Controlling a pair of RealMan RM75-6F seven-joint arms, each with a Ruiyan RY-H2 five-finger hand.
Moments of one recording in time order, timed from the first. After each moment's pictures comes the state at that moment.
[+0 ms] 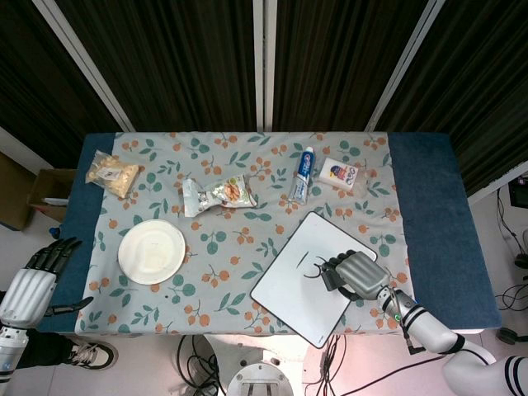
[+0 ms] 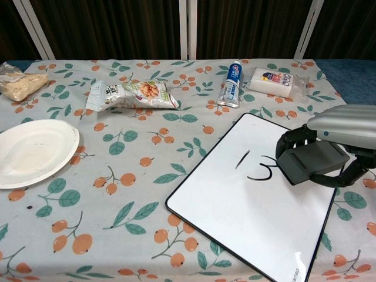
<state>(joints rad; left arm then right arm) -0.08 -1.19 0.06 -1.36 1.68 1.57 -0.16 0.61 -1.23 -0.05 -1.74 -1.46 0.85 -0.22</state>
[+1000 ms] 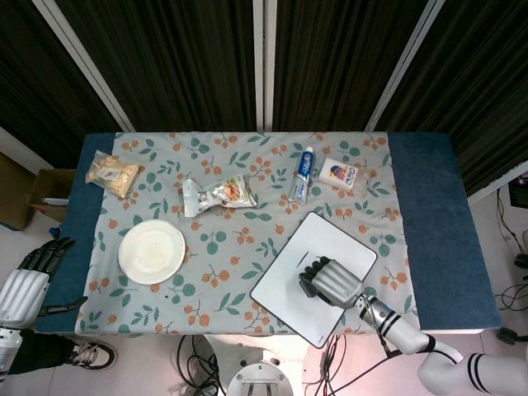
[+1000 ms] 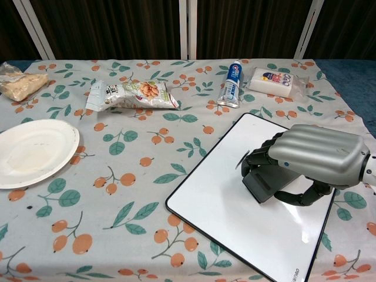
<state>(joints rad) -0.07 -1.19 0.06 -1.32 1.66 1.57 -0.21 0.59 -1.47 -0.08 -1.53 -1.63 0.95 -0.31</state>
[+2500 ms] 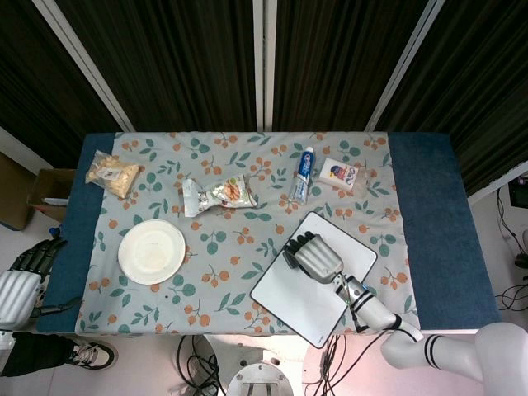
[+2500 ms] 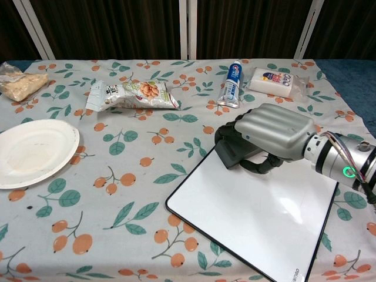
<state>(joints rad) -0.06 -1.19 0.06 -1.29 1.66 1.58 -0.24 0.65 -1.69 0.02 -1.27 -1.56 0.98 -0.31</state>
